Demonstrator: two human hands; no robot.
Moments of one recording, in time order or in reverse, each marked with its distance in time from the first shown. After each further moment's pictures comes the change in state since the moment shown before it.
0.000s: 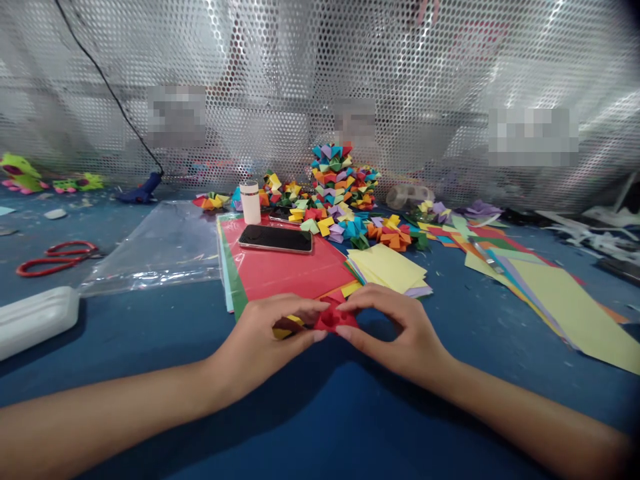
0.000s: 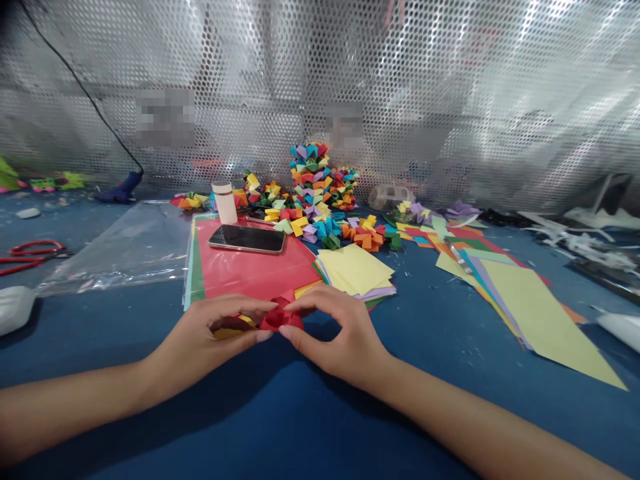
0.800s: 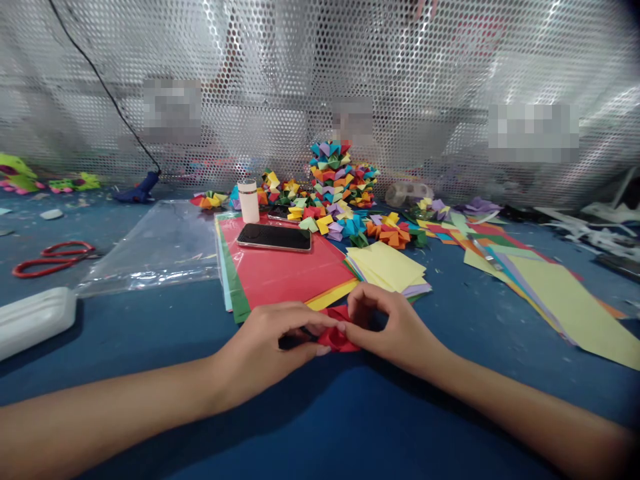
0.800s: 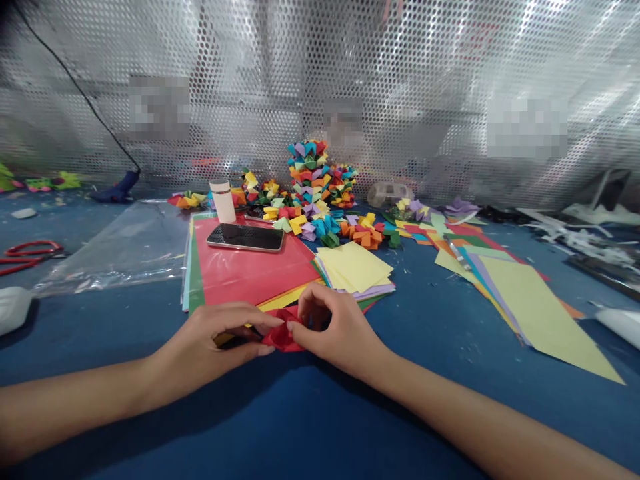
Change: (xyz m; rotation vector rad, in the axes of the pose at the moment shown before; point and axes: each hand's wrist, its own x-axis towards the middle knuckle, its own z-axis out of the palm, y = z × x) left_hand -0.001 -0.002 0.000 0.046 -0.177 0.071; right_hand 0.003 0.004 0.004 0.070 -0.150 0.325
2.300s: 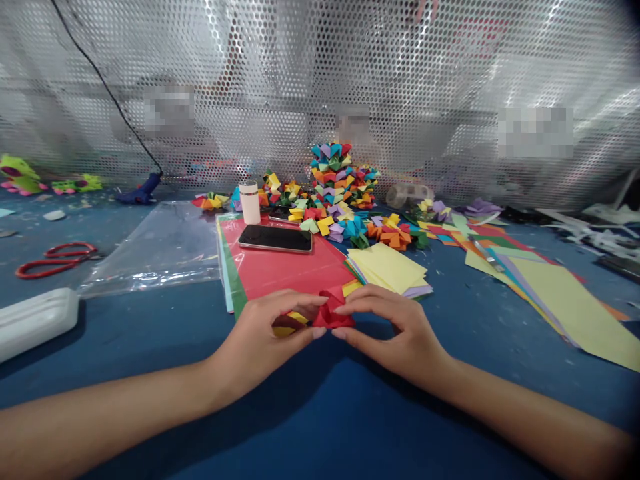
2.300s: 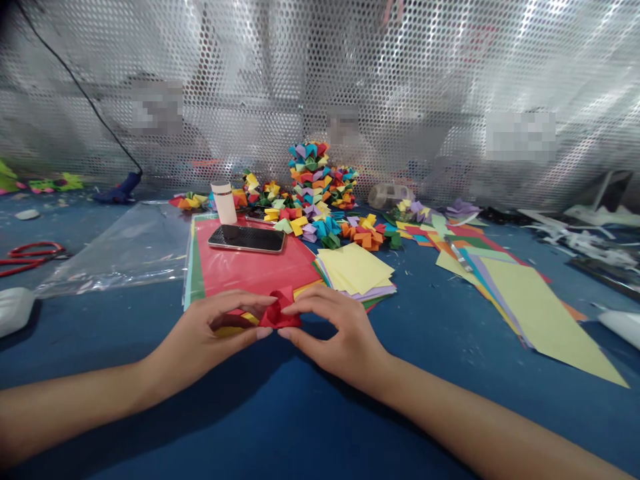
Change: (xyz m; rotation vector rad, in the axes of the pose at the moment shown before) left_hand 0.002 -0.001 -0.002 -0.047 0.178 -0.095; right_hand -0.003 -0.001 -0.001 -0.187 0.218 -0.461
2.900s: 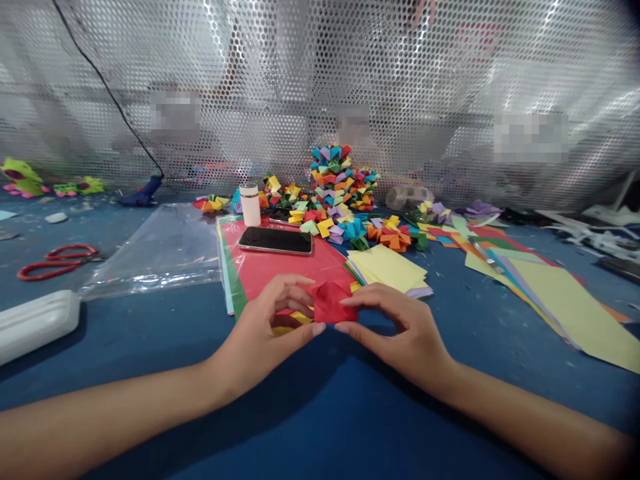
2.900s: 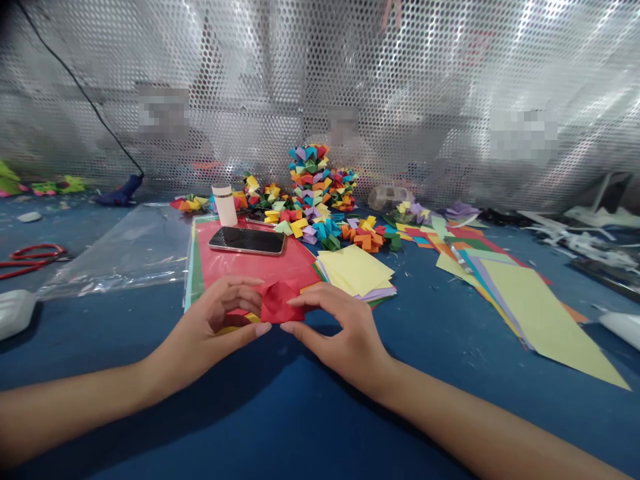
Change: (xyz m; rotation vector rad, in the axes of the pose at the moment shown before) left_hand 0.000 -0.002 0.001 -0.242 -0.008 -0.077; right_hand 0.001 -0.003 0.000 -0.030 0.119 0.042
